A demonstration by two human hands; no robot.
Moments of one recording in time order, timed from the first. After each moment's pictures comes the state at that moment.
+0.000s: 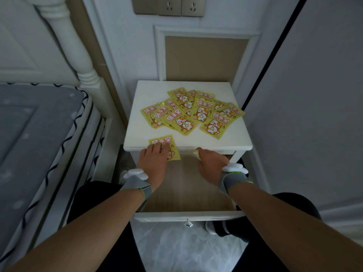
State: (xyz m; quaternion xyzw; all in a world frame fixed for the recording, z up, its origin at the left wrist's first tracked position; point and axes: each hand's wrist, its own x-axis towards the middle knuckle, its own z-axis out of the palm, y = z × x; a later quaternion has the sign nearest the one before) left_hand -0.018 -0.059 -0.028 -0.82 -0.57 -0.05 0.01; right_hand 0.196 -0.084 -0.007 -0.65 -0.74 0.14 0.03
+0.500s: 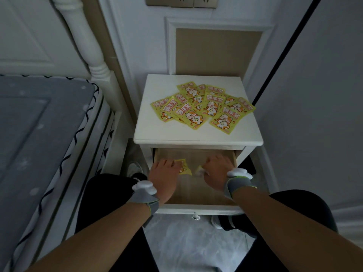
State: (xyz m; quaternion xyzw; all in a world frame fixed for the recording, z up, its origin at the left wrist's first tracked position) left_hand -0.026 -0.112 -0.054 -0.84 -0.55 -0.03 -0.01; right_hand 0.182 -0.099 -0.037 -0.63 -0.76 0.14 -0.12
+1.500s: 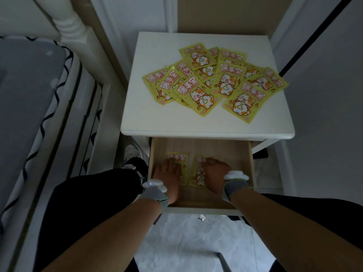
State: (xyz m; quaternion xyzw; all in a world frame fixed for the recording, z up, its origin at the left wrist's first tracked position) left_hand -0.017 -0.081 -0.170 -0.80 -0.54 0.21 -0.12; right_hand 0.184 -0.067 -0.155 -0.61 -0.73 0.27 -0.18
